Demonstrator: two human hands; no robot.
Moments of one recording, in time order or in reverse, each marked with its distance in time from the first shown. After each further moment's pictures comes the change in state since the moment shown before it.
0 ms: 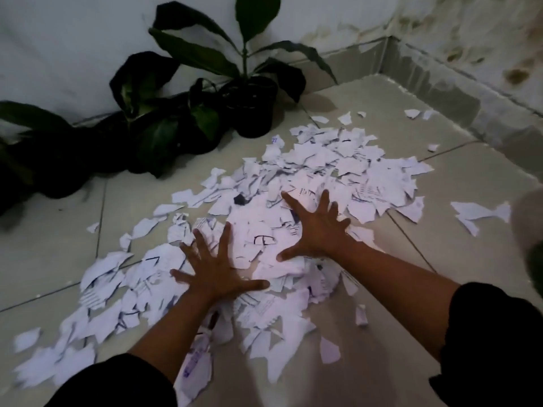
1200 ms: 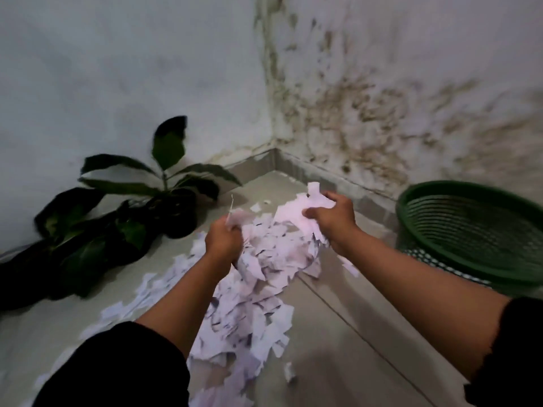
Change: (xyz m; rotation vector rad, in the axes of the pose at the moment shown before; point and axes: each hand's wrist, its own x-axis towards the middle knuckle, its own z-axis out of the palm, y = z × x) left_hand -0.043 0.237 -0.117 -0.766 0.233 0.431; right_hand -0.105 0.081 -0.190 1.096 0.870 0.260
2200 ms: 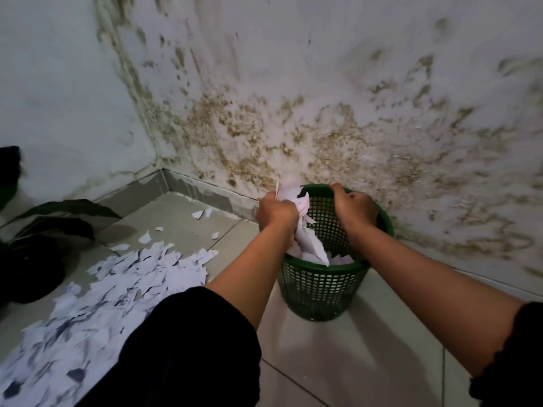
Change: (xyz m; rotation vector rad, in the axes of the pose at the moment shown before) left_hand -0.108 0.182 0.239 -0.308 -0.328 -0.129; right_hand 0.033 0.004 -0.243 -0.254 0.585 0.174
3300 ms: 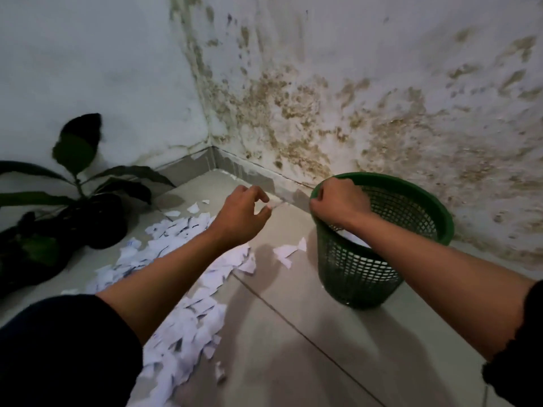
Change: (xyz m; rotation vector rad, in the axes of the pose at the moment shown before) left_hand 0.016 -0.035 -0.170 0.851 -0.089 0.653; right_hand -0.073 -0.038 0.056 -0.765 -0.340 -0.706
